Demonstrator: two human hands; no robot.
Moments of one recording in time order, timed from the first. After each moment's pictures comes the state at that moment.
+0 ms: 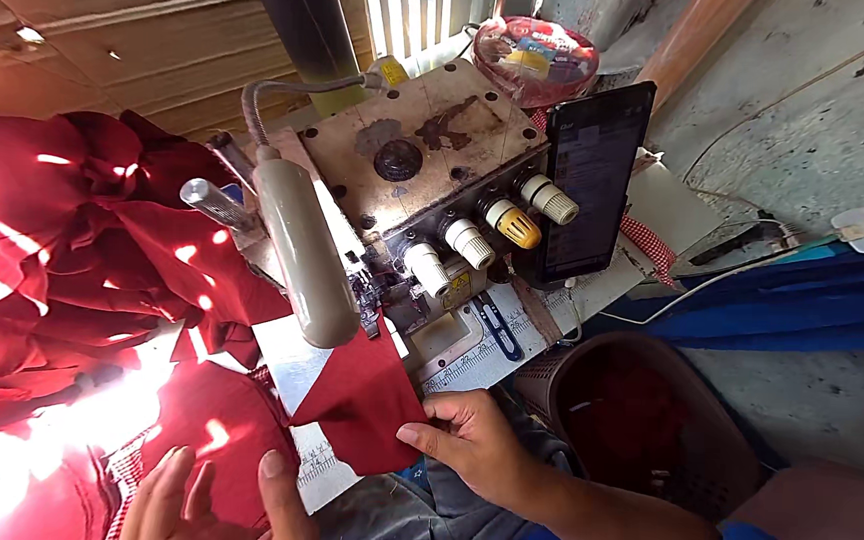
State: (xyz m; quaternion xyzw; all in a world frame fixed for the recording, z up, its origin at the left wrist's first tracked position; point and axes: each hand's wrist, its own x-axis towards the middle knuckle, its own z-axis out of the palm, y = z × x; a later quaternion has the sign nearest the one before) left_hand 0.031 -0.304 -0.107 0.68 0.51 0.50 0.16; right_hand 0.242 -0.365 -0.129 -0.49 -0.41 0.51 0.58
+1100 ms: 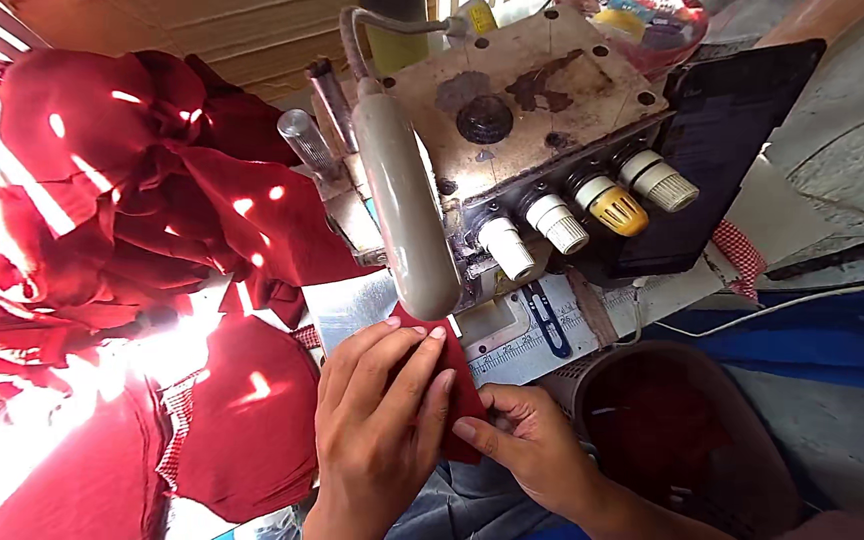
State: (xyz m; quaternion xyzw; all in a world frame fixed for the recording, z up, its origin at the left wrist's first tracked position) left_hand 0.096 -0.273 -0.081 0.85 0.35 0.38 0.12; right_hand 0.250 -0.374 -0.121 -0.44 -0.37 0.56 0.60
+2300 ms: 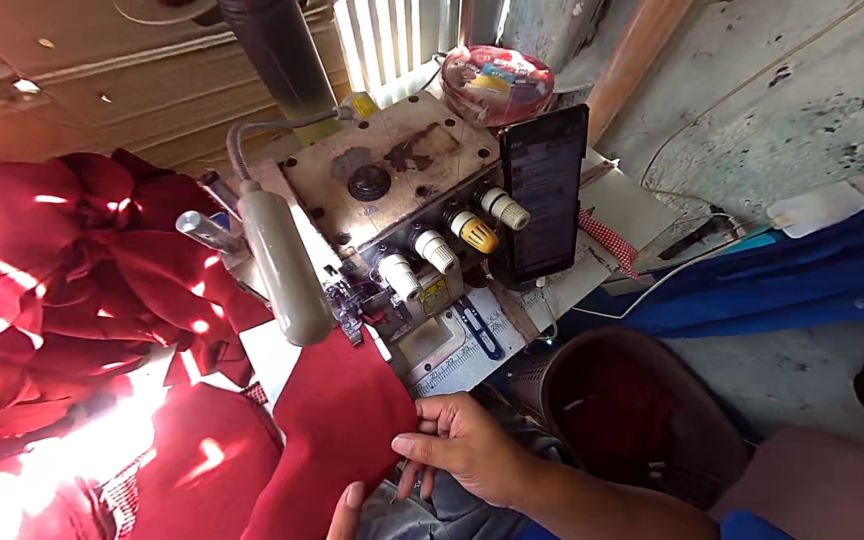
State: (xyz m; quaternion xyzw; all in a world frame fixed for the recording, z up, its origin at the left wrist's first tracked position) left_hand 0.074 -0.356 -0.103 0.41 0.40 0.59 0.57; right_hand 0.250 -0.372 -0.108 -0.37 -0.27 0.69 0.56
